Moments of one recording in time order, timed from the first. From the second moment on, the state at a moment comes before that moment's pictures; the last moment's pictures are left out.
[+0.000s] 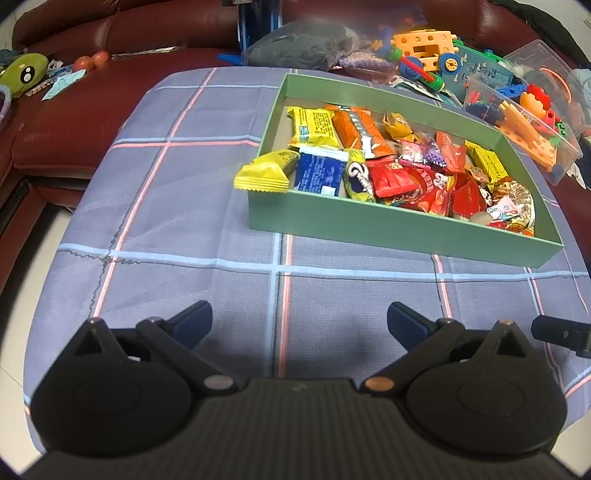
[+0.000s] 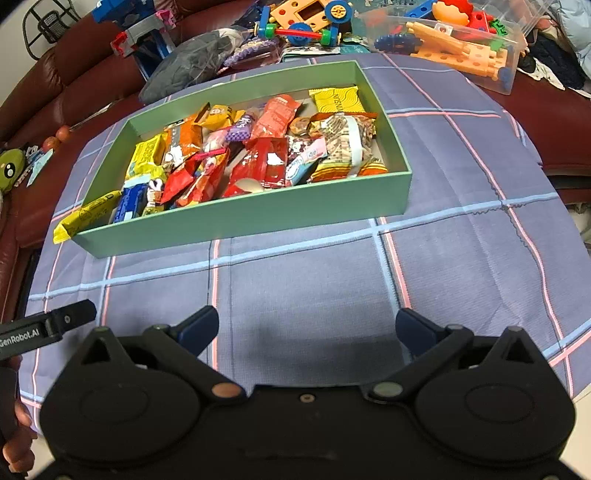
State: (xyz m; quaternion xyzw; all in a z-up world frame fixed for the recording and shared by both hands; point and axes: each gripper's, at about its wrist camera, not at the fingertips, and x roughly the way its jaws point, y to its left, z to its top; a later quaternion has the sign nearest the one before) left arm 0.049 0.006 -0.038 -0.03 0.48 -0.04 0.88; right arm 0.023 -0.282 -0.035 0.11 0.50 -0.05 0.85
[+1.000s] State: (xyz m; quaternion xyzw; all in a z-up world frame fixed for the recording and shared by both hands) left arm 0.048 0.004 -0.031 -0.02 0.47 -0.04 0.88; right arm 0.024 -0.279 -0.030 0.11 0.50 -0.06 0.86
